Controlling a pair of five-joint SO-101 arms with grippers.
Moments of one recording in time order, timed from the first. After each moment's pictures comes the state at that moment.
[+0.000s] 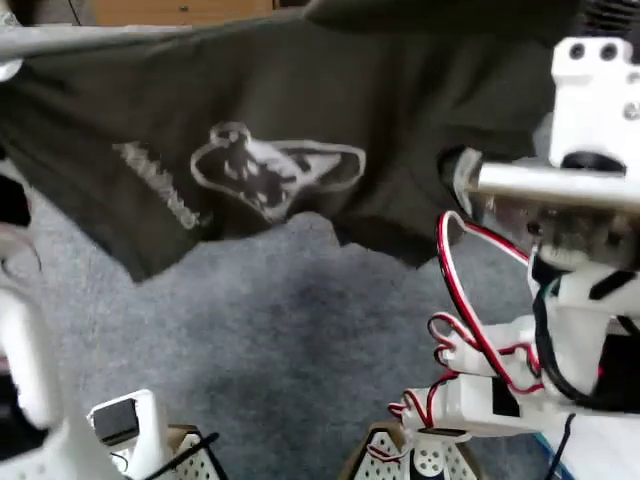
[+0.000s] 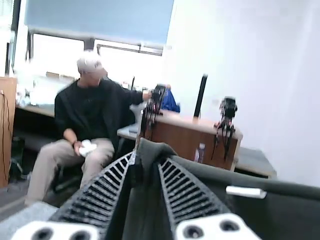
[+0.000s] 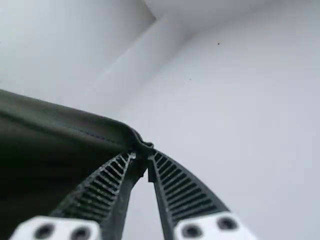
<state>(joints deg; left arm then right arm) -24.7 -61.1 10.2 40.6 0.4 3.5 0.2 -93.9 66.2 37.8</state>
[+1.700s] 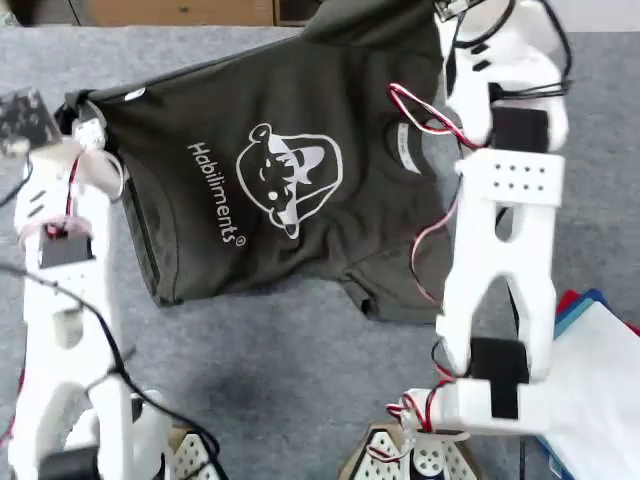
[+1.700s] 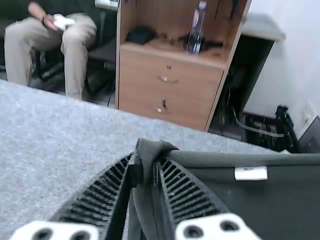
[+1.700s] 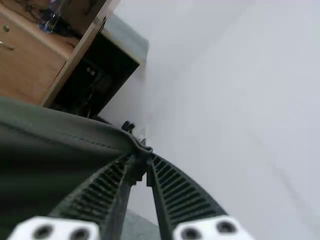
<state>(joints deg) -16.8 -31.7 44.1 5.1 -3.0 1.7 -0.9 -13.1 26.3 27.9</state>
